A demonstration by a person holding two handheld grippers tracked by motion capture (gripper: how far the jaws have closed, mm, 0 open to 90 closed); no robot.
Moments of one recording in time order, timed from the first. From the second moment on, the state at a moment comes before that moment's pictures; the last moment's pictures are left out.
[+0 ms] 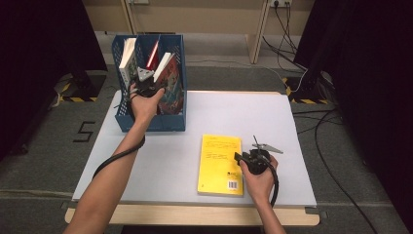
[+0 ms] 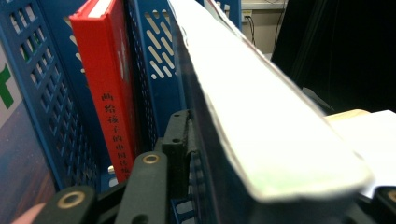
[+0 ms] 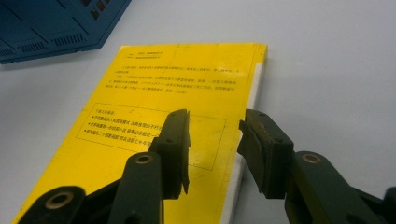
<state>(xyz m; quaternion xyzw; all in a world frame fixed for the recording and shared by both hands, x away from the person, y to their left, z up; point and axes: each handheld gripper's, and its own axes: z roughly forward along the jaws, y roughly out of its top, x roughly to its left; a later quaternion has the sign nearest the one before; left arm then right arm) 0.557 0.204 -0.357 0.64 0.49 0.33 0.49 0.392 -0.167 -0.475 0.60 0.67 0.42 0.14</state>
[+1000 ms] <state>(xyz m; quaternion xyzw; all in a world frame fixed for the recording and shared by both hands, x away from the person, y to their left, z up) 0.579 0.191 -0.350 0.62 0.51 0.36 0.48 0.394 -0.170 -0.478 0.60 0.67 0.42 0.13</state>
